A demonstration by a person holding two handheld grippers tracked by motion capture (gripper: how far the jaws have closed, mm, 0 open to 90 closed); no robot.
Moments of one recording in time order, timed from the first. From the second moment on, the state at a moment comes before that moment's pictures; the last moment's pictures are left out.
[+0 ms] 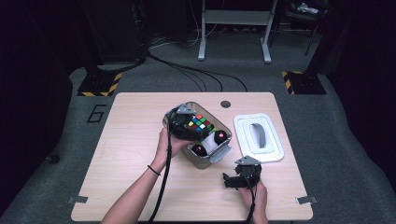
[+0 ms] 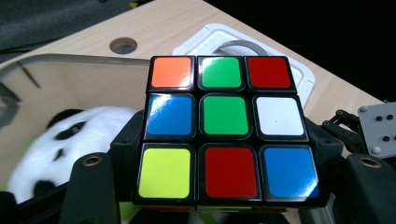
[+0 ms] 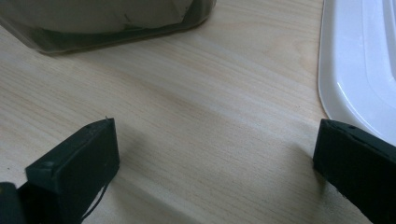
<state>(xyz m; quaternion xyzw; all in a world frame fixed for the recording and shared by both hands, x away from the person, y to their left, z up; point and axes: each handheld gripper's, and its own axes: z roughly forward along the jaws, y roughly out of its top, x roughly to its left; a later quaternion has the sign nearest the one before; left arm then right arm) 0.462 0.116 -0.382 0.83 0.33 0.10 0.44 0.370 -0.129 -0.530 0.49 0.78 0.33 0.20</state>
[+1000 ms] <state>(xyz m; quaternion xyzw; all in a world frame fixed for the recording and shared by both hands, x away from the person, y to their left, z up) 0.447 0.095 -0.368 0.85 0.29 0.09 0.42 0.370 -0.129 -0.530 0.49 0.78 0.33 0.20</state>
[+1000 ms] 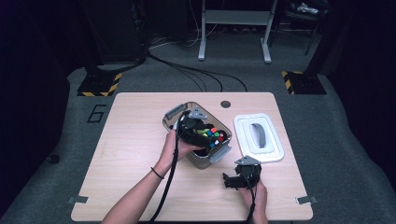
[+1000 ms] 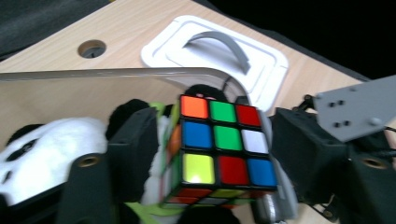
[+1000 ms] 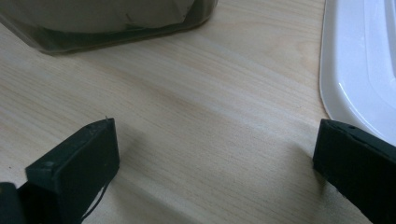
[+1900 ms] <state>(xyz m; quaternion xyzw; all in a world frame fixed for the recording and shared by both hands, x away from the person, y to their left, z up) 0.450 0.122 -0.371 0.84 0.32 0.09 0.43 0.371 -0.130 -0.530 0.49 0.78 0.33 0.21</state>
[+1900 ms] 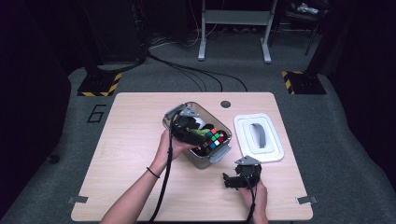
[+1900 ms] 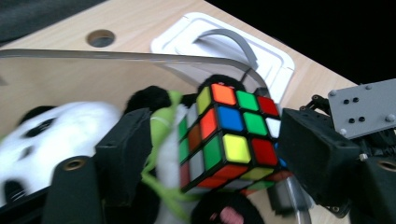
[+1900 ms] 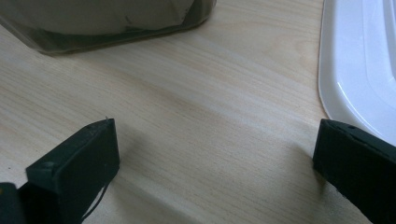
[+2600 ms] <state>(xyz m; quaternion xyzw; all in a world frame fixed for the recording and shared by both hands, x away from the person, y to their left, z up) 0.443 0.222 -0.396 0.81 0.40 0.13 0.41 0.371 -0.130 -0.530 0.49 0.78 0.33 0.20</state>
